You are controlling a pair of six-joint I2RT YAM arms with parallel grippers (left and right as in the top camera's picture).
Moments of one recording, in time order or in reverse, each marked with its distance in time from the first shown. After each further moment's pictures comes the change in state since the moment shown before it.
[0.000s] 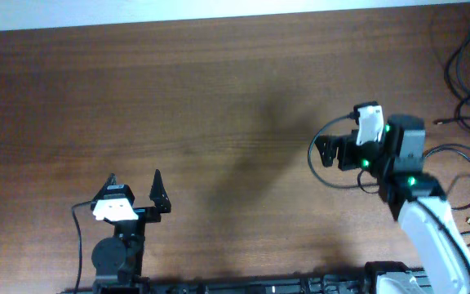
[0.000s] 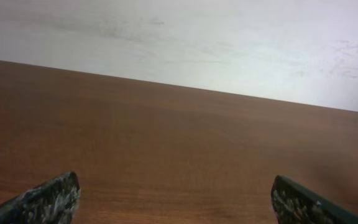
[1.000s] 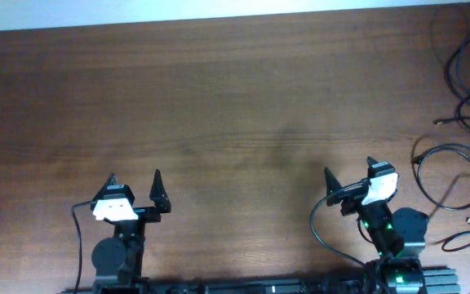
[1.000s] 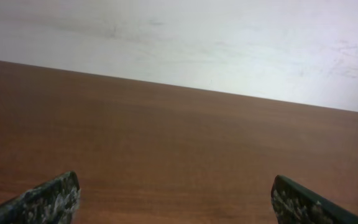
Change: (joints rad) left arm 0.000 -0.002 0.000 0.000 0.000 0.000; right arm 0.001 -0.947 -0.578 0.174 0.136 0.001
